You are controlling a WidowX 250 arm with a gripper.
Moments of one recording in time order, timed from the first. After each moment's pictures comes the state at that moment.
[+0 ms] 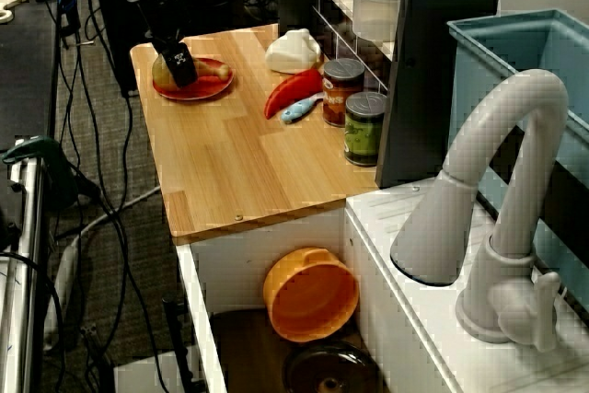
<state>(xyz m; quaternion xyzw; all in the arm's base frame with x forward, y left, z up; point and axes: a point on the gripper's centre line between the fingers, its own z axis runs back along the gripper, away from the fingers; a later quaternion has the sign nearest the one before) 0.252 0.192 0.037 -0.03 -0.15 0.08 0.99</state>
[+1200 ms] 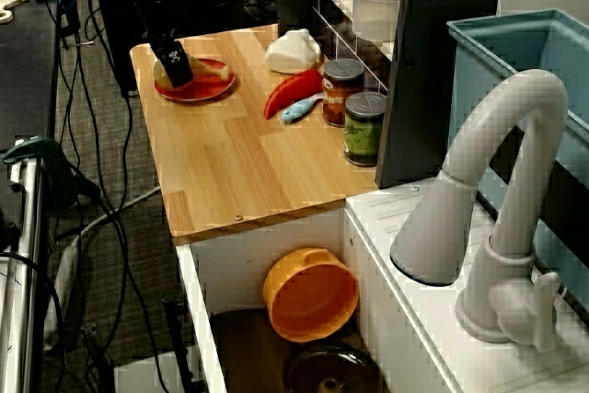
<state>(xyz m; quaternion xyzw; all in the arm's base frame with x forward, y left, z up) 0.247 0.190 0.038 -0.06 -0.14 0.07 0.99</state>
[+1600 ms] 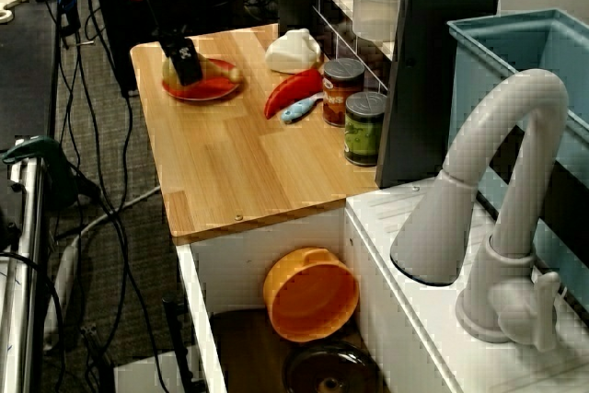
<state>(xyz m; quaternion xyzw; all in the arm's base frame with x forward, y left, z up) 0.261 0.170 0.045 -0.08 -0.11 0.06 0.99</state>
